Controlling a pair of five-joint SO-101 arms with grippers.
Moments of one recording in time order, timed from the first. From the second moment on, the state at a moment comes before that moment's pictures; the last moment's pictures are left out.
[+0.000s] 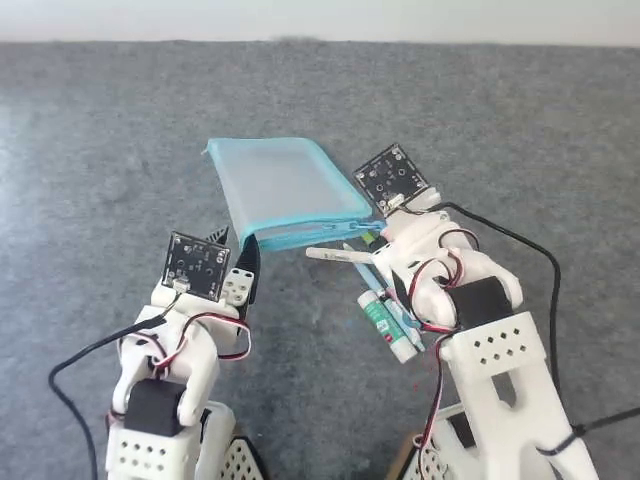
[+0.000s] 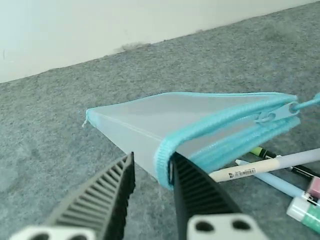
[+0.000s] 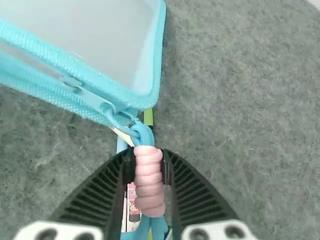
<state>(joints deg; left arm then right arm) 3.5 -93.1 78.9 53.8 -3.6 -20.7 -46.9 46.1 57.2 18.5</state>
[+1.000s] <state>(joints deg) 1.3 -93.1 78.9 53.8 -2.2 -21.1 -46.9 45.9 59.0 21.7</state>
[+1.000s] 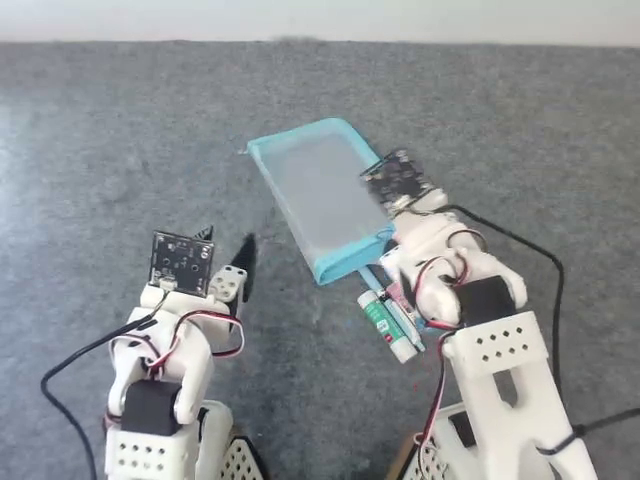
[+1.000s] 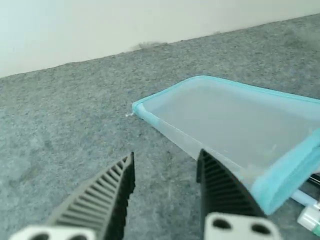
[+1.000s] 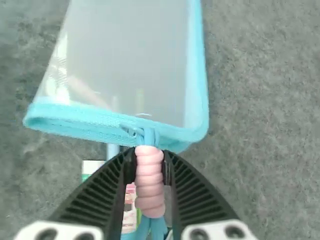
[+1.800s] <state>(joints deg) -1.1 -93.1 78.9 54.0 -2.2 -30.8 -46.9 28.9 76.1 19.0</state>
